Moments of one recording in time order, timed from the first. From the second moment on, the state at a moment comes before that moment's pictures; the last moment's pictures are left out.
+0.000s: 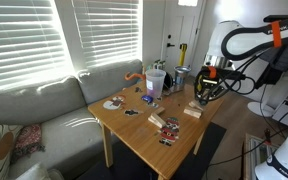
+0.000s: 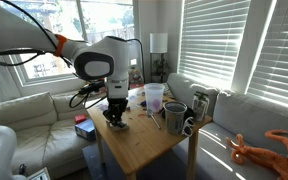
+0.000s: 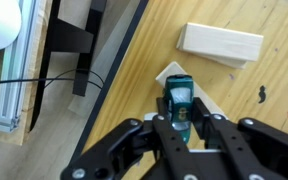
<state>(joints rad) -0.21 -0.49 0.05 -2.53 0.18 2.00 1.05</state>
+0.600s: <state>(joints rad) -0.16 -0.49 0.07 -2.52 0.20 2.00 1.30</state>
